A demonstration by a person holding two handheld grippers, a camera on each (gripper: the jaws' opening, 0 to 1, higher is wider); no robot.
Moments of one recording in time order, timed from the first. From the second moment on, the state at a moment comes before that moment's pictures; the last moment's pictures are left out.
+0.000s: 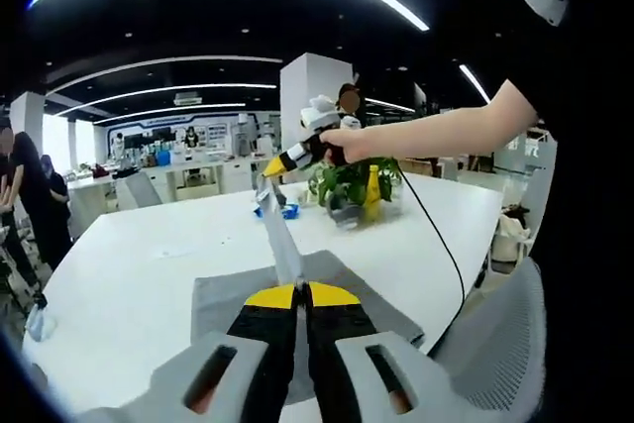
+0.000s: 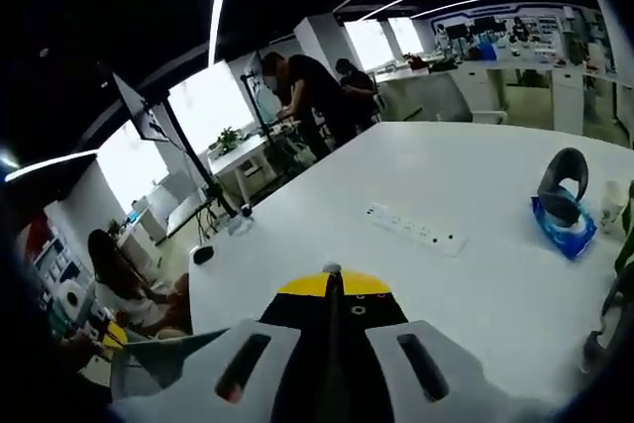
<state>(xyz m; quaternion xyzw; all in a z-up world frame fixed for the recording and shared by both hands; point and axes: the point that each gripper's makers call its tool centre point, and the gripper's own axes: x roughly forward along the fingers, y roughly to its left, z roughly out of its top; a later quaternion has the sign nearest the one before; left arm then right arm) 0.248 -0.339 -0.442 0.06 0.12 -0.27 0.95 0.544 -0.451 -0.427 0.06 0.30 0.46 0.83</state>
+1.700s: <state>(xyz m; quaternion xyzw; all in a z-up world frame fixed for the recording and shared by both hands) 0.265 -0.271 -0.535 0.12 0.30 -0.24 0.92 0.564 -0.357 -0.525 0.05 0.39 0.44 0.80</state>
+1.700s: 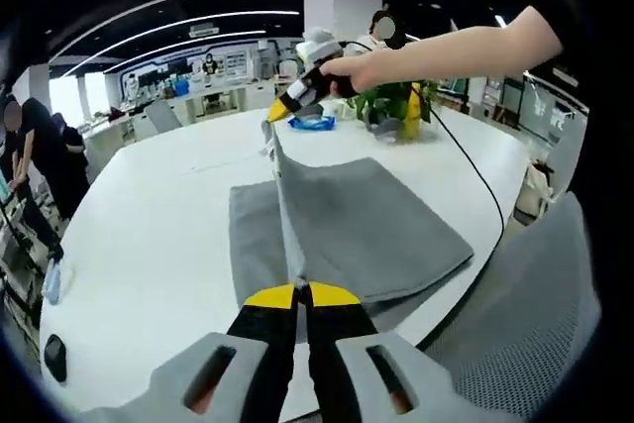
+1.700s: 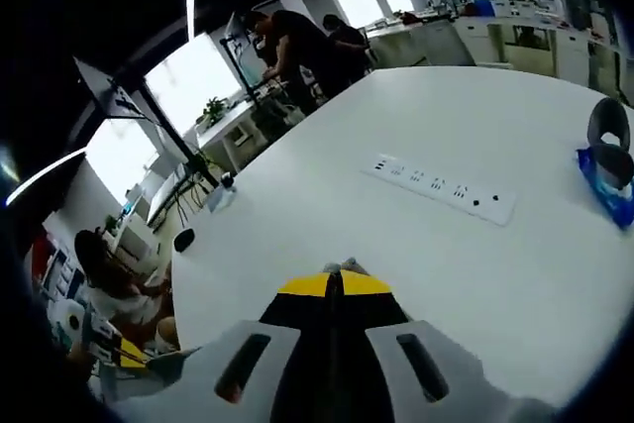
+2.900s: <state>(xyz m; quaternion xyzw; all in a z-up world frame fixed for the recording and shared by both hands) 0.278 -0.223 -0.578 0.16 0.32 -0.22 0.91 0.553 -0.345 -0.588 0.04 0.41 0.46 0.78</state>
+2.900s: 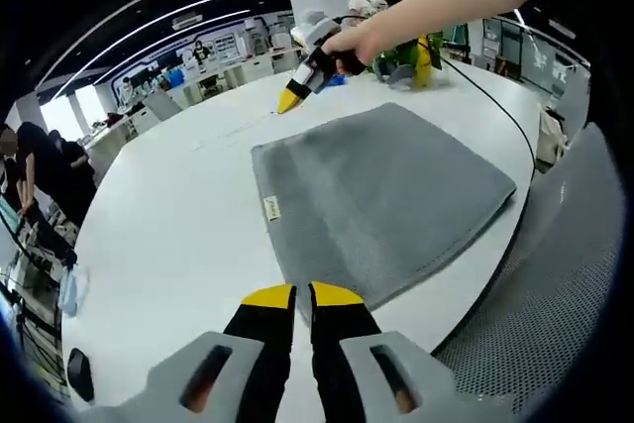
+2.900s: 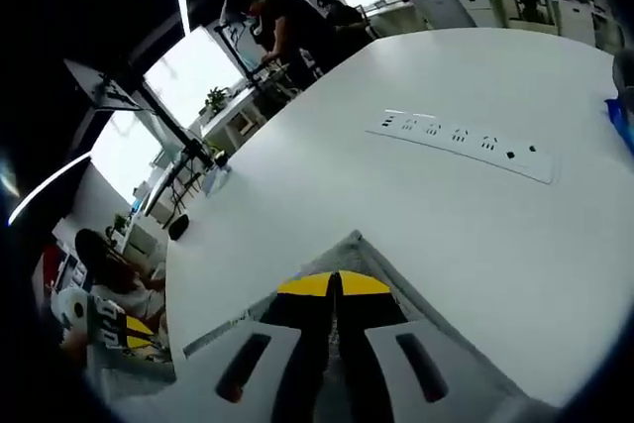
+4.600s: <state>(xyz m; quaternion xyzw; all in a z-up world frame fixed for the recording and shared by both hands) 0.280 -0.486 -0.650 0.21 0.34 -0.46 0.79 0.445 -0.548 -0.650 -0.25 0.42 0.47 0.74</state>
